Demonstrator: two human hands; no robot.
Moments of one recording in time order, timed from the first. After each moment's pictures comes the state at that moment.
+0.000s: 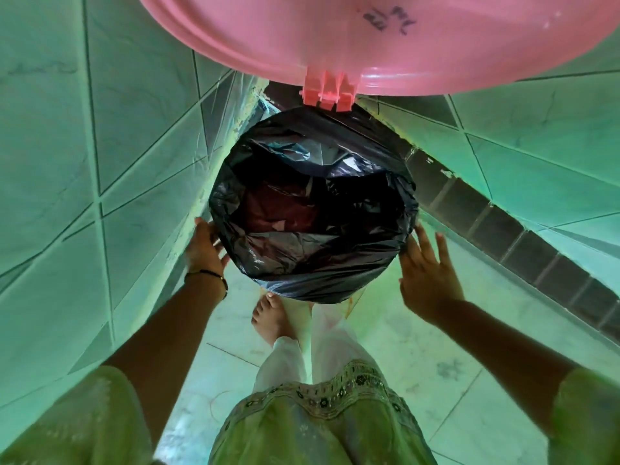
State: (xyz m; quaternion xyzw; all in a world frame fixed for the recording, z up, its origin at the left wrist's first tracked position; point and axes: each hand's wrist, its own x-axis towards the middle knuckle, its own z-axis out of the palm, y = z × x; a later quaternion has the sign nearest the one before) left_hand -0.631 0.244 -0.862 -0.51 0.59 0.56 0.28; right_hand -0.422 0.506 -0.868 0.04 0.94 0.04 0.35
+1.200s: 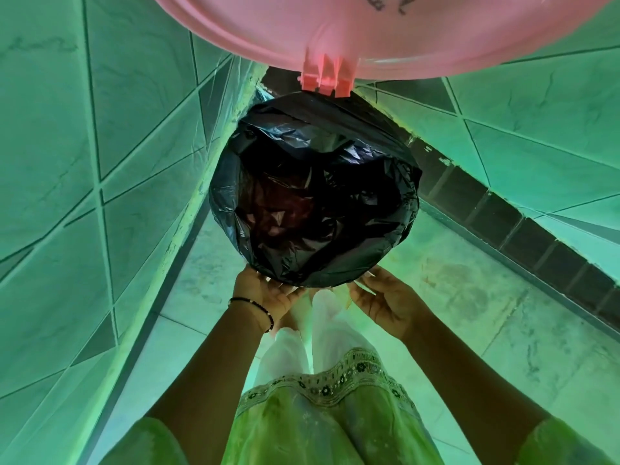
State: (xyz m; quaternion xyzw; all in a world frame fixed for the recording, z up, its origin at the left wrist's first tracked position) left_hand -0.528 0.262 -0.866 -0.59 0.31 0.62 0.42; right_hand -0.432 0.436 -0.850 0.63 0.17 -0.75 0.15
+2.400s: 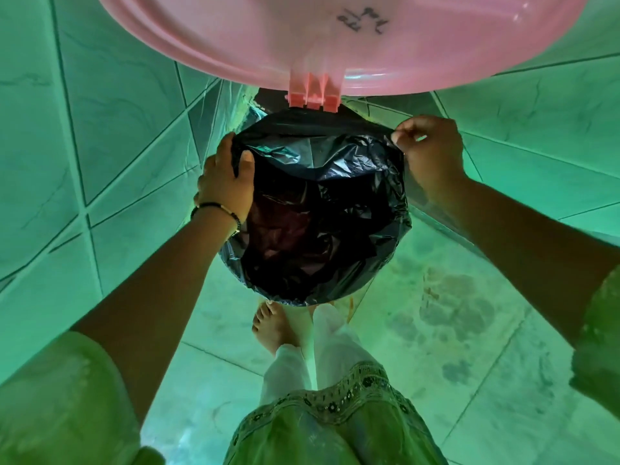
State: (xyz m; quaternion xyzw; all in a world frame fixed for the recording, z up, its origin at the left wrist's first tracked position) left_hand -0.671 0.307 -0.862 -0.02 0.91 0.28 0.31; right_hand -0.591 0.559 -0.853 0.38 0.84 -0.39 0.06
